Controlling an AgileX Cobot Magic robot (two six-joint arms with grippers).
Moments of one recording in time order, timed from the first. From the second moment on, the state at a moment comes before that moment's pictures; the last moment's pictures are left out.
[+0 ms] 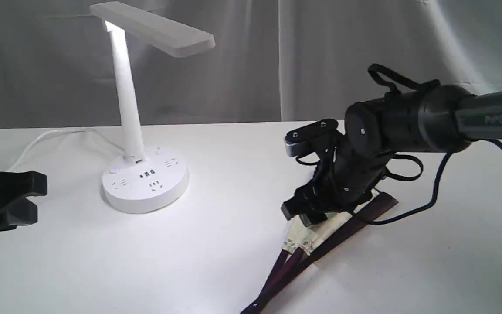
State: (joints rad) left arm -0.04 1.34 -0.79 -0.38 0.55 0.09; right arm 0.39 2.12 -1.44 0.02 0.59 -0.11
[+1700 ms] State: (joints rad) left arm -0.04 1.34 -0.79 -0.38 0.58 0.09; right arm 0.14 1.79 -0.95 0.99 0.70 -0.40
